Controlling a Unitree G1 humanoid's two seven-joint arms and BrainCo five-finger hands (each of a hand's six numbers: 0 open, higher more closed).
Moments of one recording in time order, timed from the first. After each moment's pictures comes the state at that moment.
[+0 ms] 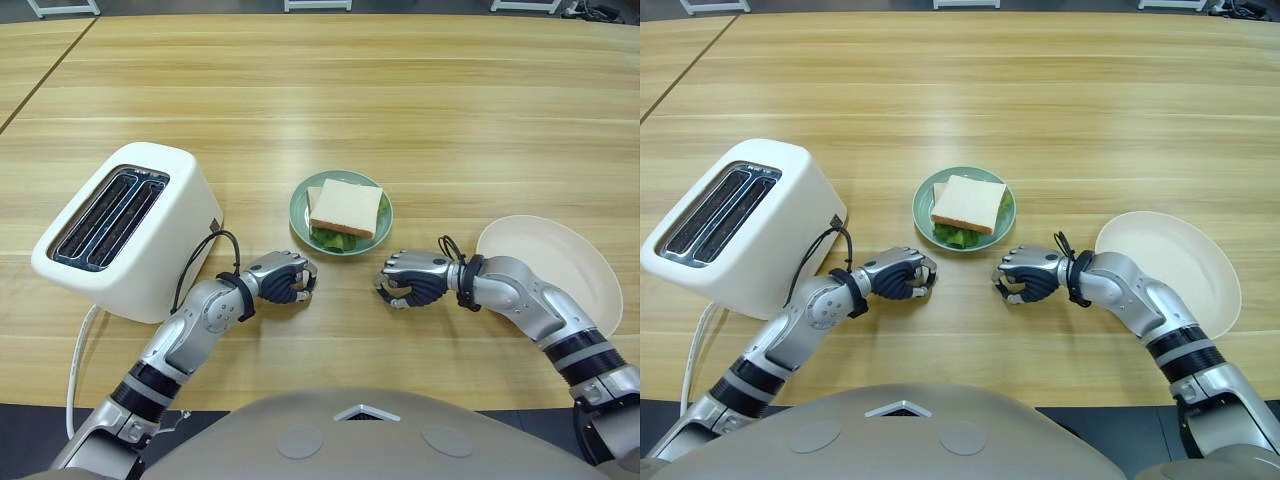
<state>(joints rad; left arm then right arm) 0.04 0.48 -0.46 -0.11 0.65 -0.15 -0.44 -0.09 -0.77 0.37 0.11 -0.55 -0.64 0.53</state>
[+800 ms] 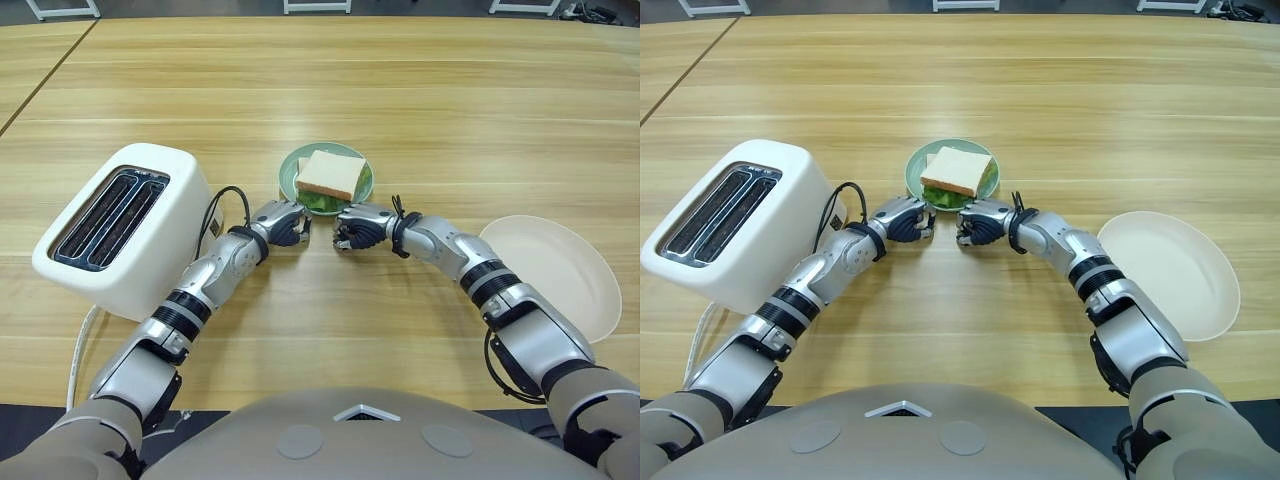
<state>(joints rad) -0.33 0.38 -0.52 0.39 0.75 -0.16 -0.11 -0.55 -0.44 0.58 0.71 -0.75 -0.58 0.16</state>
